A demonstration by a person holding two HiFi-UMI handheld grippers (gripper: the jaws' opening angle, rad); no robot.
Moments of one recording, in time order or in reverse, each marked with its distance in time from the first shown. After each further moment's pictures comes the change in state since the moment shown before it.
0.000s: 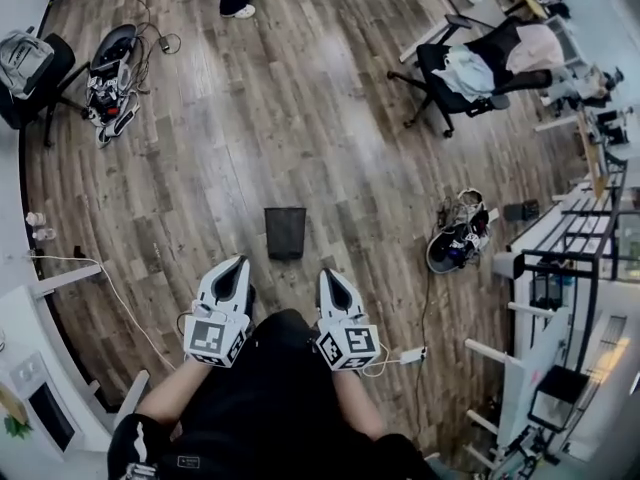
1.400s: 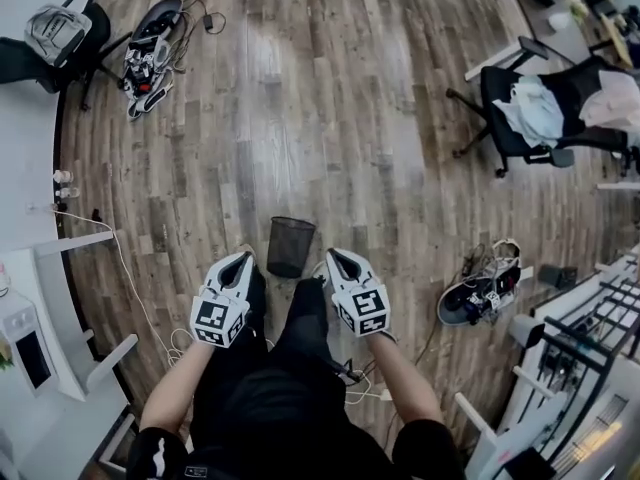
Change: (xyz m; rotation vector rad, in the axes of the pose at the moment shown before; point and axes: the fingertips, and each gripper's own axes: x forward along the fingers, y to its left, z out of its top) left arm 0.212 -0.010 -0.096 0.010 0.231 0.210; right arm 0.192 -0.210 -0.008 -0.295 0.322 0.466
